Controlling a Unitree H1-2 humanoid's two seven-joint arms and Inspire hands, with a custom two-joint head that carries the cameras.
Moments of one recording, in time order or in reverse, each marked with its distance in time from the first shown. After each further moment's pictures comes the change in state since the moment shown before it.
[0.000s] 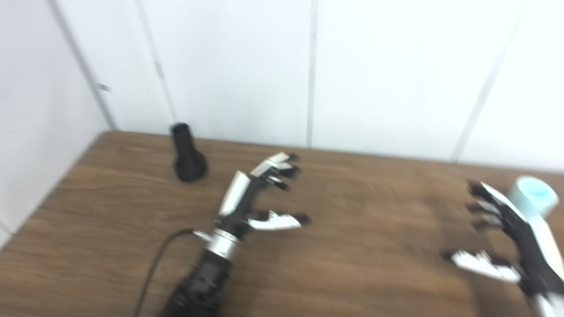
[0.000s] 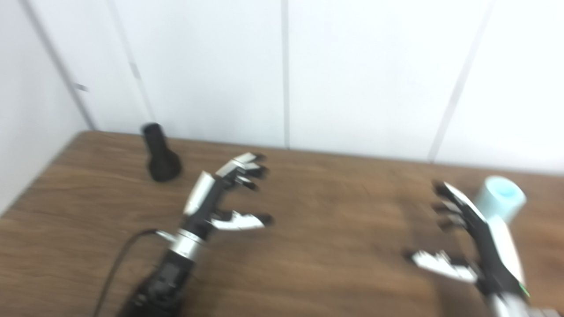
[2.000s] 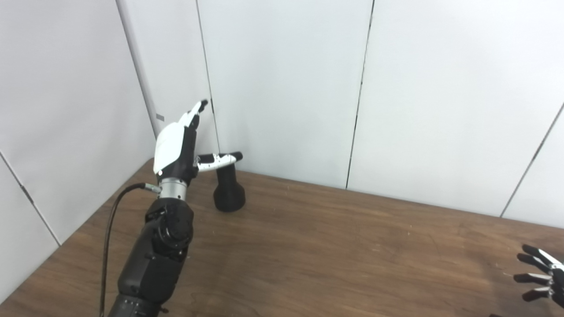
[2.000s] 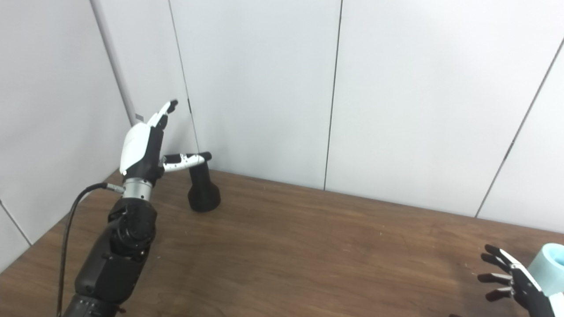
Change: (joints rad) left arm -0.178 0.251 0.247 -0.137 0.343 0.681 0.103; right arm -0.026 -0.004 -0.011 0.097 0.049 -0.078 0.004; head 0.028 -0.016
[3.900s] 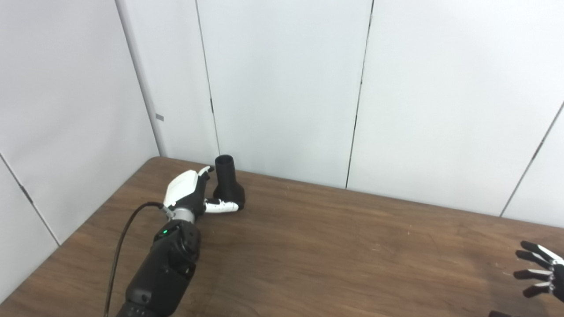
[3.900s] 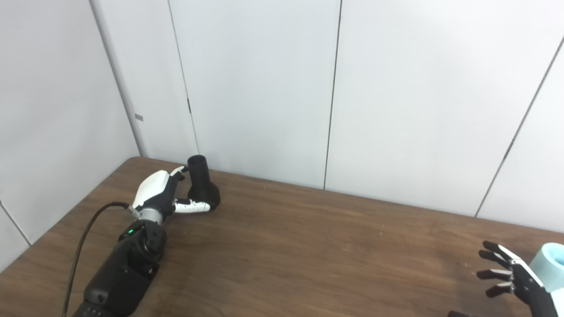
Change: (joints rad) left arm 0.026 0.017 -0.126 0.130 0.055 0.230 -0.179; right arm 0.001 0.000 -0.001 -0.039 0.005 0.004 0.009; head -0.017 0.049
